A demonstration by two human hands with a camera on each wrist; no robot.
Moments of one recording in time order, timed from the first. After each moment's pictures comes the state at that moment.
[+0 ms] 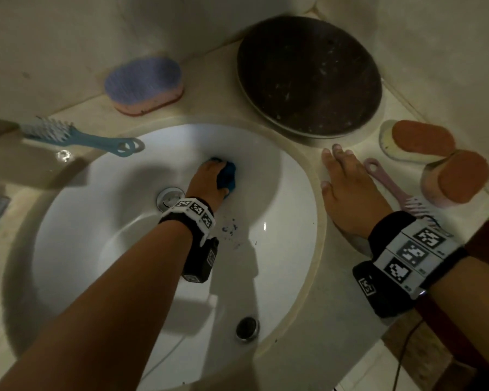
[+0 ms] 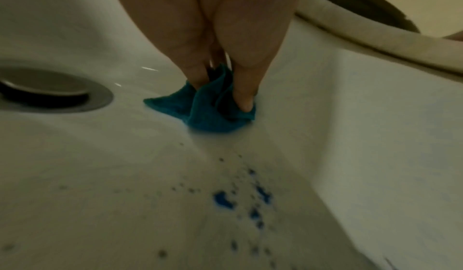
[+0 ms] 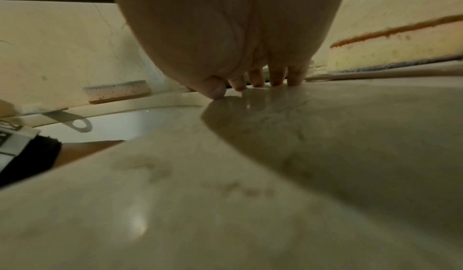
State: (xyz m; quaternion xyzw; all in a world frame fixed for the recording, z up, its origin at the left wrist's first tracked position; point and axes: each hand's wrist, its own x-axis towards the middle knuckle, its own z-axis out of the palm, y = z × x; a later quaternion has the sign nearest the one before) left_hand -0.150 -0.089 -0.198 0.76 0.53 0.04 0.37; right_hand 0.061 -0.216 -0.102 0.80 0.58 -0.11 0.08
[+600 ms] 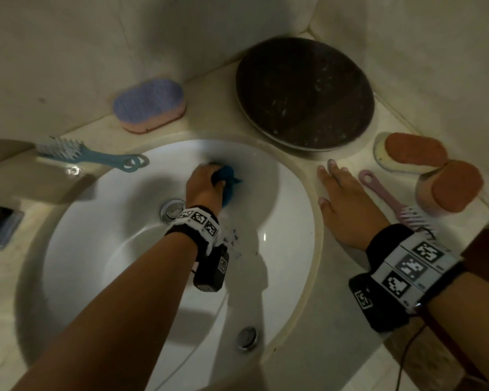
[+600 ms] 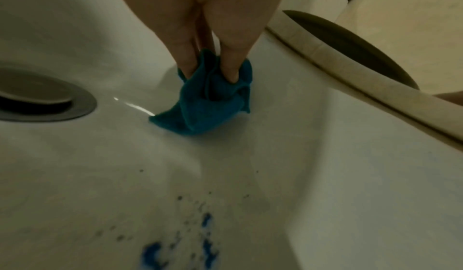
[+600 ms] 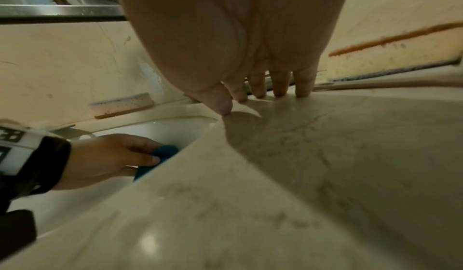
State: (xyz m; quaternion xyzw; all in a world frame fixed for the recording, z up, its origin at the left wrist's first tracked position) left_hand -0.142 -0.090 -0.166 0.67 0.63 0.18 0.36; right_hand 0.058 -0.219 -0.087 0.79 0.58 -0.17 0.07
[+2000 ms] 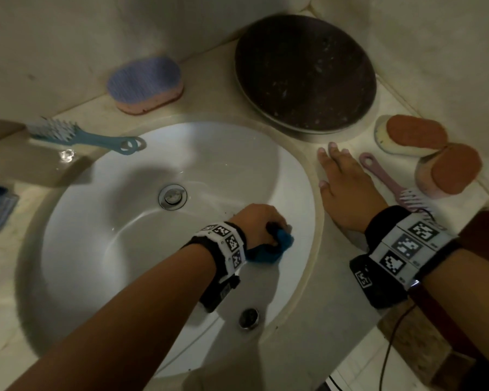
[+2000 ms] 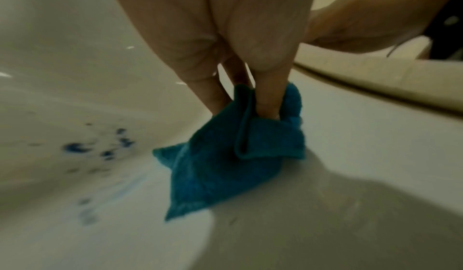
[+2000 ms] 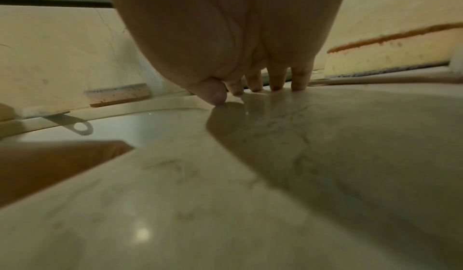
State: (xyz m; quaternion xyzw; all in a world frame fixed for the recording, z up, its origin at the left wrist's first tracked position) left_hand -0.113 -0.164 -0.157 0.86 0.29 -0.11 0.42; right_hand 0.055 -0.220 -0.093 0.80 0.57 -0.15 0.07
